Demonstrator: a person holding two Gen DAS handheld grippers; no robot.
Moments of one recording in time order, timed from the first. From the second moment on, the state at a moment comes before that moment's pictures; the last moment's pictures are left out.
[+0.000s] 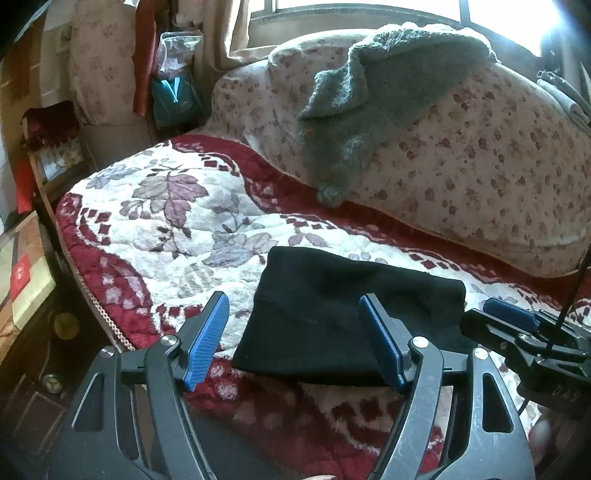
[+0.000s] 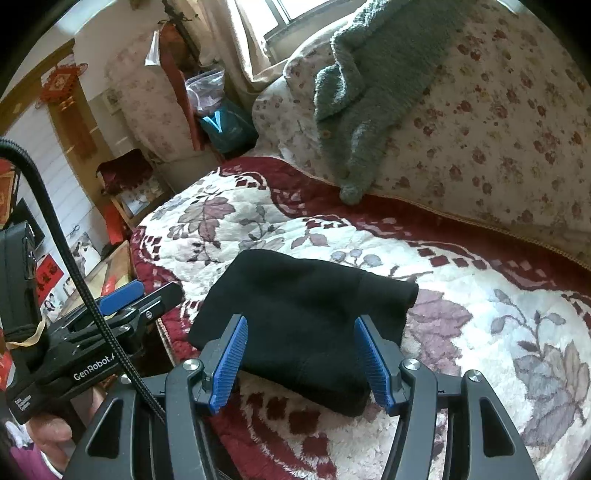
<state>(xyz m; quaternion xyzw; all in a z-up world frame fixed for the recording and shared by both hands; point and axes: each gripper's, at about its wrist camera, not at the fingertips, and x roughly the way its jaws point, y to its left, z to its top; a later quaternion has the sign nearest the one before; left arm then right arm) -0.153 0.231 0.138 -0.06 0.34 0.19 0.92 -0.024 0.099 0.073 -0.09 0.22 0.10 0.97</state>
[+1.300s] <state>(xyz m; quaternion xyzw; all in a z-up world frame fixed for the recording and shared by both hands) -0.161 0.221 0.137 -0.07 0.34 0.19 0.92 -0.027 0.105 0.060 -0.09 0.23 0.10 0.96</state>
